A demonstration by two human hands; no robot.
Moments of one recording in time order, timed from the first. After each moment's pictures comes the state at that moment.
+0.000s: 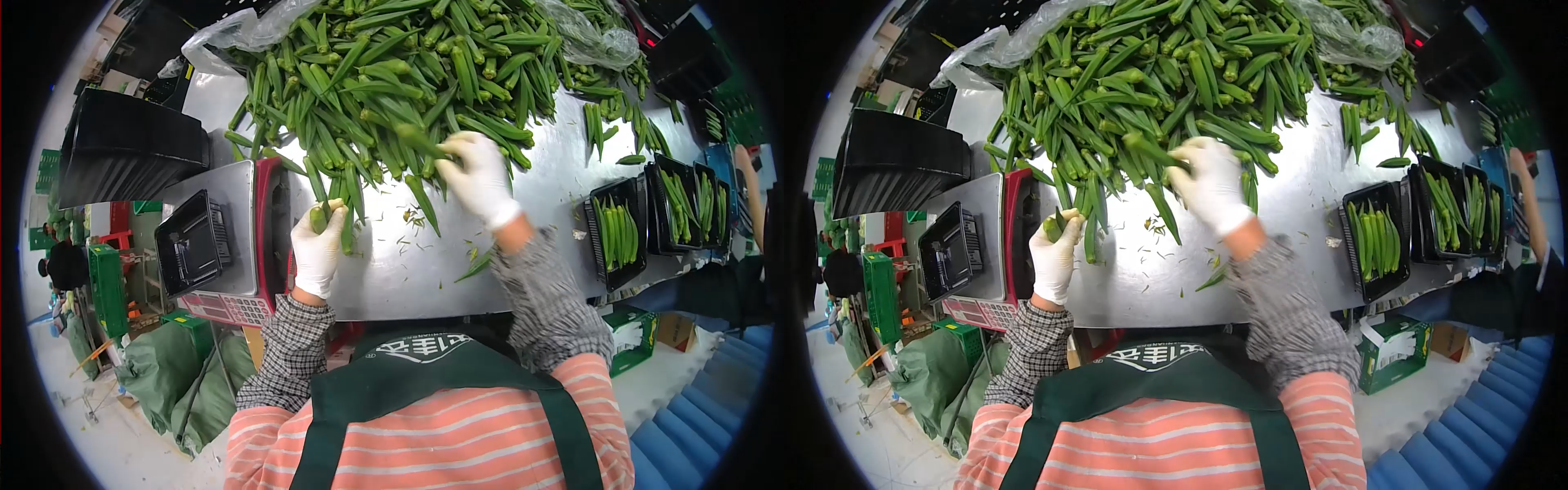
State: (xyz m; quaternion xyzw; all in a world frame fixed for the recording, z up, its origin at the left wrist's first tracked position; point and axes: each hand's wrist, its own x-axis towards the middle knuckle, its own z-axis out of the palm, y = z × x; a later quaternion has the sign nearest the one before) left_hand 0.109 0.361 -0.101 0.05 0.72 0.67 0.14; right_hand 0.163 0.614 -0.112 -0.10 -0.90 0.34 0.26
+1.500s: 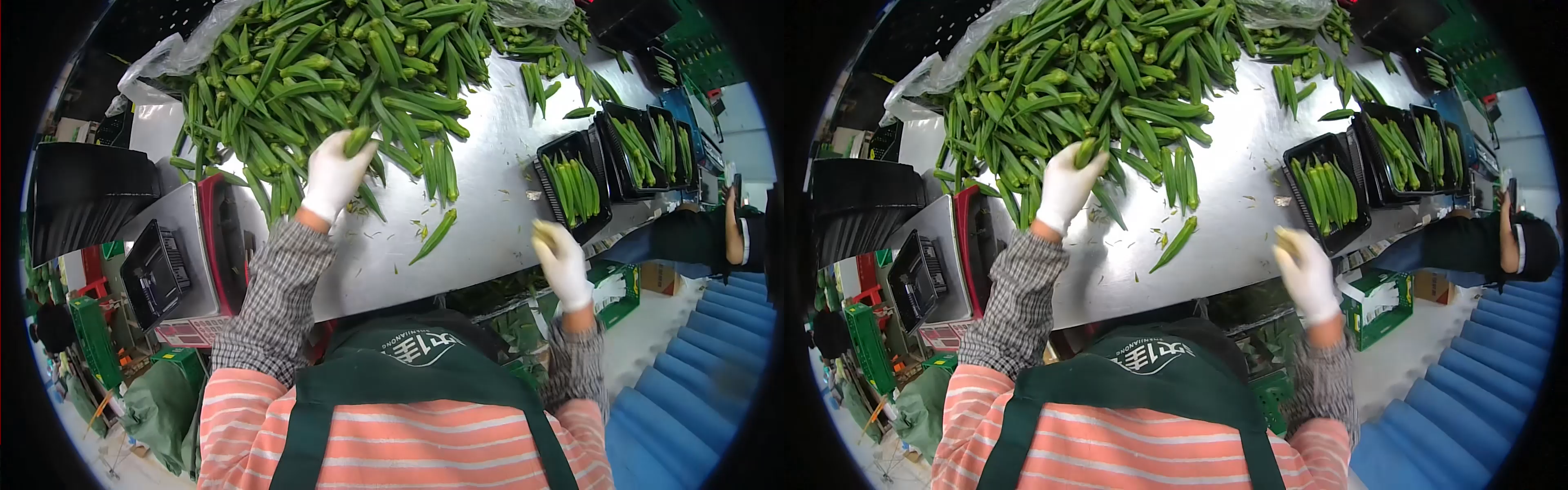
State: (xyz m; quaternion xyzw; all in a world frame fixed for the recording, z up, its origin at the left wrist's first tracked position) left_hand 0.086 0.490 -0.104 0.32 0.83 0.45 0.11; right_hand 0.420 0.659 -0.092 -0.34 -0.83 0.40 0.16
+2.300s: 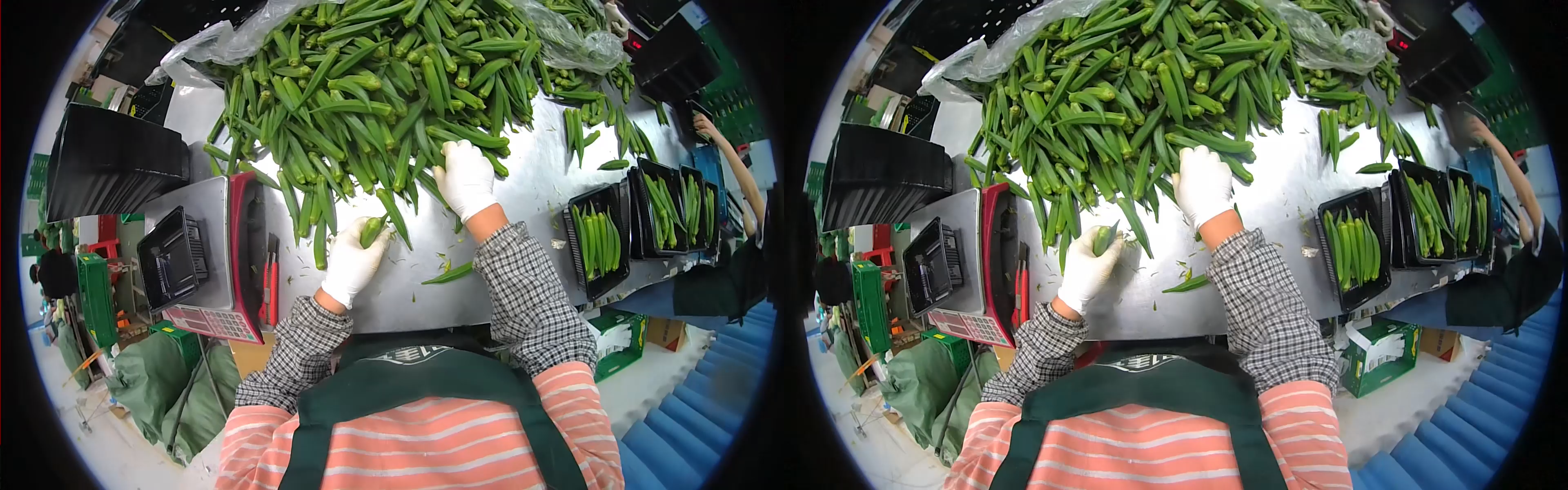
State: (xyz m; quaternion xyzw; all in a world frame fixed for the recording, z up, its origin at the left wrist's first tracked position) left_hand 0.140 0.423 -0.120 0.16 0.81 0.51 0.23; right_hand 0.156 0.645 -0.137 -0.22 -0.96 0.10 0.11
